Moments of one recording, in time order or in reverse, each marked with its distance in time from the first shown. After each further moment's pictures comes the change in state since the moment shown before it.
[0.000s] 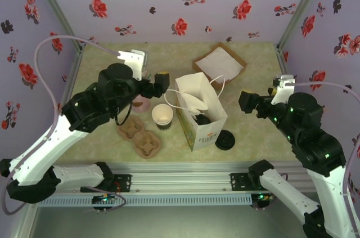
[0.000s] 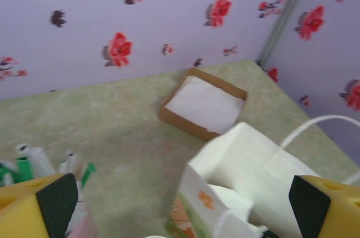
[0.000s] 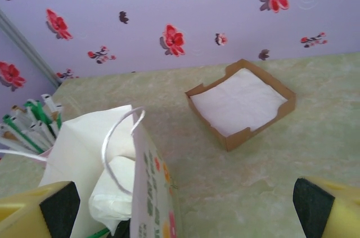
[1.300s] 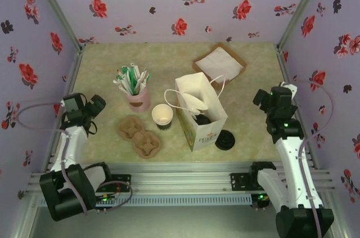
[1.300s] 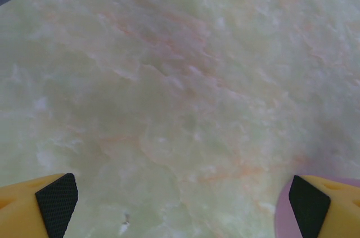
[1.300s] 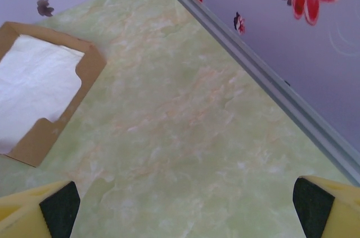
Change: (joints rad) left arm 1.180 -0.082 -0.962 0.483 0.441 -0.214; right arm -0.459 0.109 -0.544 0.360 0.196 0.055
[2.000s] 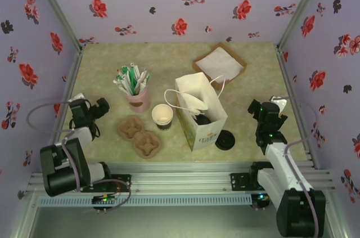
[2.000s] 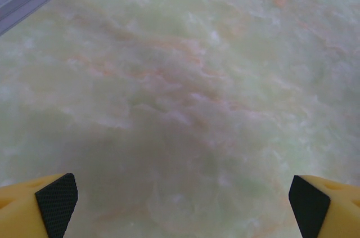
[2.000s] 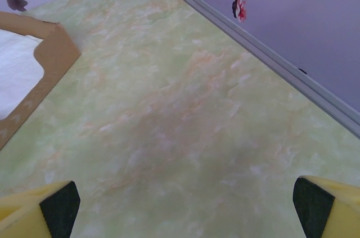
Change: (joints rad) left arm 0.004 0.236 -0.182 0.585 0.018 0.229; right arm 0.000 0.064 -0.422 0.584 0.058 -0.013
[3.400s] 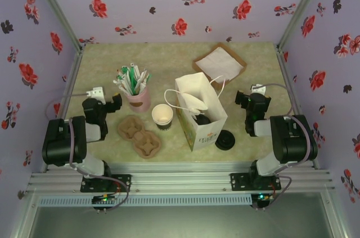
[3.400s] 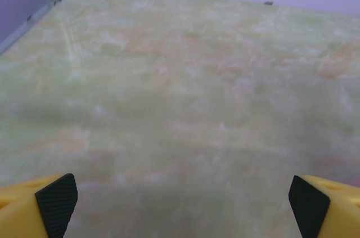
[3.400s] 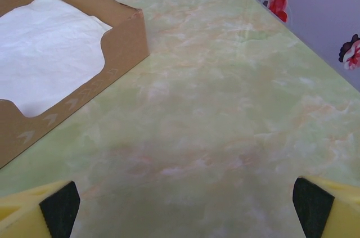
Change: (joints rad) left arm -0.177 0.269 -0.037 0.571 0.046 0.250; right arm 0.062 0.699 0.048 0.779 -0.110 -0.249
